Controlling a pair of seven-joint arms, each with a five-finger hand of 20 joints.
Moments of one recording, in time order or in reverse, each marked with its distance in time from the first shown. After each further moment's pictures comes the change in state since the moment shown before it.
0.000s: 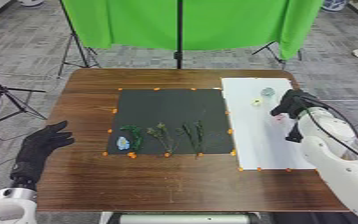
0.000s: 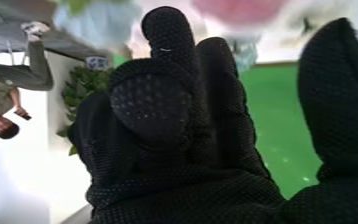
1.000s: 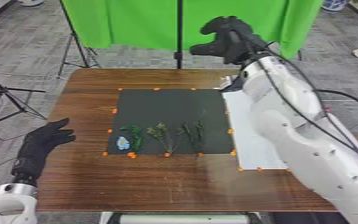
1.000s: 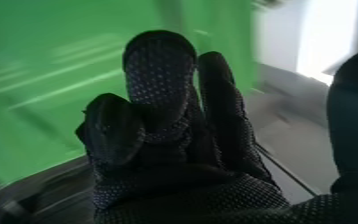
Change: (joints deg) left arm -1.4 1.7 0.5 0.9 -0.6 -0.5 -0.1; right arm 18.1 -11.0 -11.2 -15.1 -1.7 5.7 -7.7
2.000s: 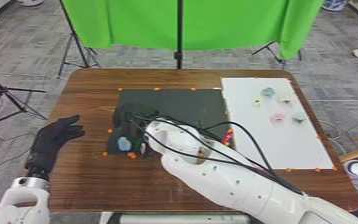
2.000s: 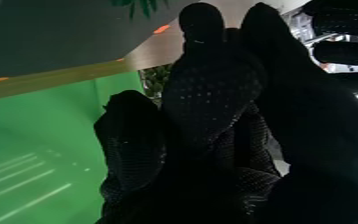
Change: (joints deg) left arm -5.5 0.1 5.2 3.3 -0.4 -0.1 1.5; right arm 6.1 -24.1 -30.1 27.8 -1.5 -0.2 -11.7
